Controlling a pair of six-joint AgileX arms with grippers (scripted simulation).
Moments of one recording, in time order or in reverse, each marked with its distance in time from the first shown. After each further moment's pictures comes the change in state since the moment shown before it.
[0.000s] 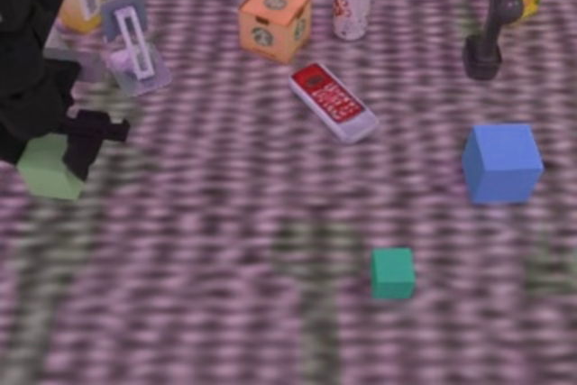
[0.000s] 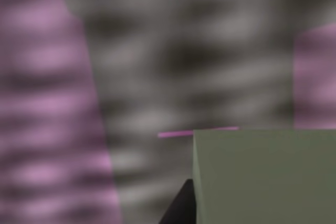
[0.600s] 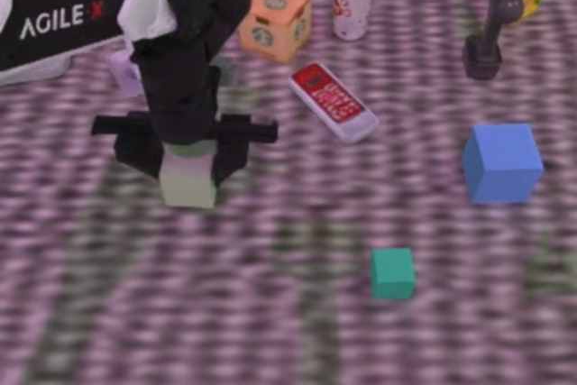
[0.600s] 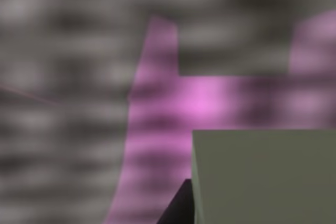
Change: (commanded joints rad) left arm -0.373 0.101 0.169 -0.098 -0.008 -0.462; right arm 0.000 0.000 0.000 0.000 0.000 0.000
